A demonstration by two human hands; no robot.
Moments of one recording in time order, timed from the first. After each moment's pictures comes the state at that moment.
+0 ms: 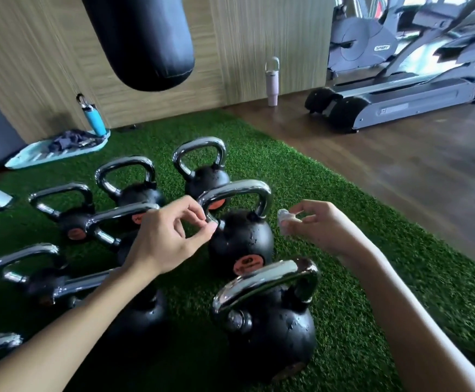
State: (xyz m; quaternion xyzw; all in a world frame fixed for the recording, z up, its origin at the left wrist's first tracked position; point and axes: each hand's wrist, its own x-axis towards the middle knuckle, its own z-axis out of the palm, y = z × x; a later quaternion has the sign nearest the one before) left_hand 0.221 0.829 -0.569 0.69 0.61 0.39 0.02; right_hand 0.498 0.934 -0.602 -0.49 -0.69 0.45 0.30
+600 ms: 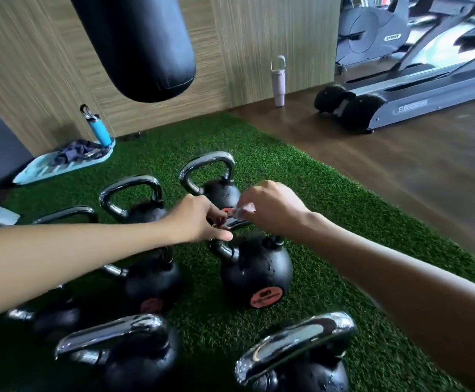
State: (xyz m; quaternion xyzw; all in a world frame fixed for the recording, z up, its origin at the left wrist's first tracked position) left_hand 0.187 0.960 -0.527 0.69 0.72 0.05 0.09; right_hand 0.376 1.022 -0.549 -0.36 -0.90 0.08 0.22
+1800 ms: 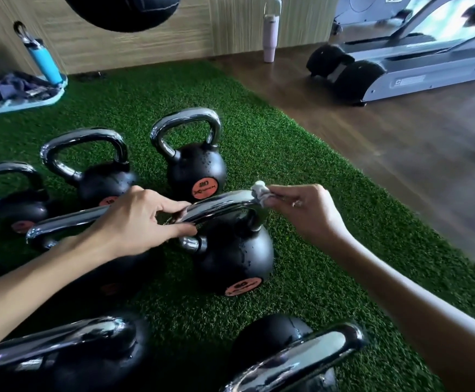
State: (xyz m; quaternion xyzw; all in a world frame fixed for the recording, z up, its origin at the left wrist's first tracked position) left_hand 0.128 0.937 -0.567 0.72 0.65 0.19 0.13; right_hand 0.417 1.031 -0.614 -0.44 -0.76 0.31 0.37
